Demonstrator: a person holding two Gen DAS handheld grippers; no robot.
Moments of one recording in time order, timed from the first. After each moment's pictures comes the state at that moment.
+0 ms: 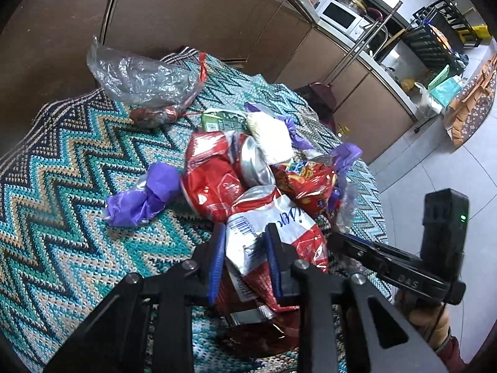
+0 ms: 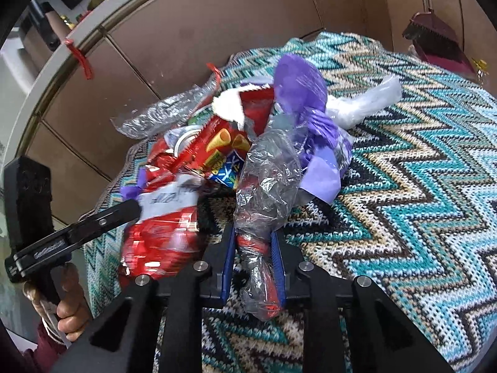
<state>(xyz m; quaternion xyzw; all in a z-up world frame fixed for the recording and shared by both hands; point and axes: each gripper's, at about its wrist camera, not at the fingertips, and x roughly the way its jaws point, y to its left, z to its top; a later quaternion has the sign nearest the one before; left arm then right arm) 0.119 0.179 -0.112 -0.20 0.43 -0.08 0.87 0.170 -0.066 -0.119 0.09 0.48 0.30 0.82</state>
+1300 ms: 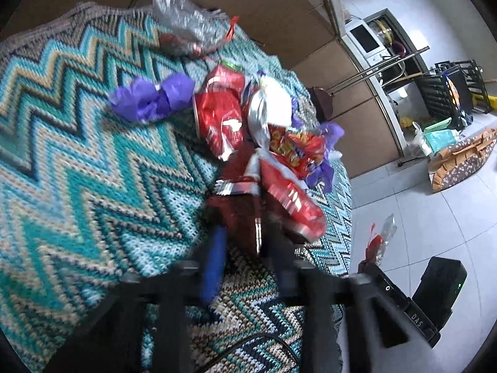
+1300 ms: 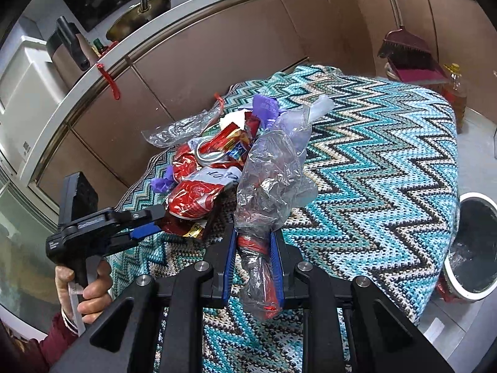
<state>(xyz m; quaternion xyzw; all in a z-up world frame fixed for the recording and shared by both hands) 0.084 0.180 -0.151 -0.37 0.45 -0.10 0.81 0.092 -0.139 -0.086 0.12 0.44 0.28 0.85</state>
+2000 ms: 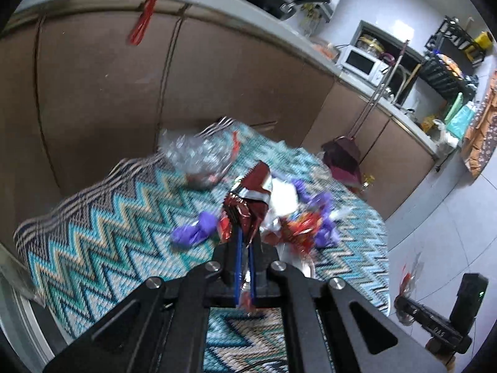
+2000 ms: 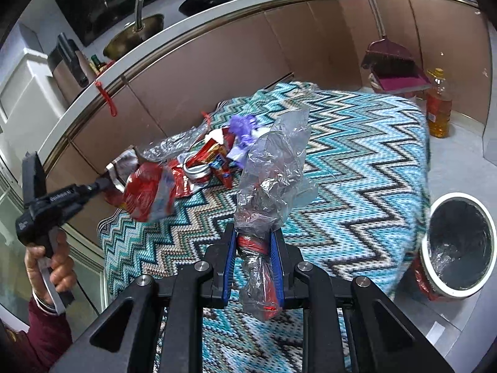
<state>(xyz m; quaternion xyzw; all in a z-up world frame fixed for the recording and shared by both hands) 0.053 0.175 -0.021 -0.19 0.32 0.03 0.93 0.074 -0.189 -0.077 0.13 0.41 0.26 0.87</state>
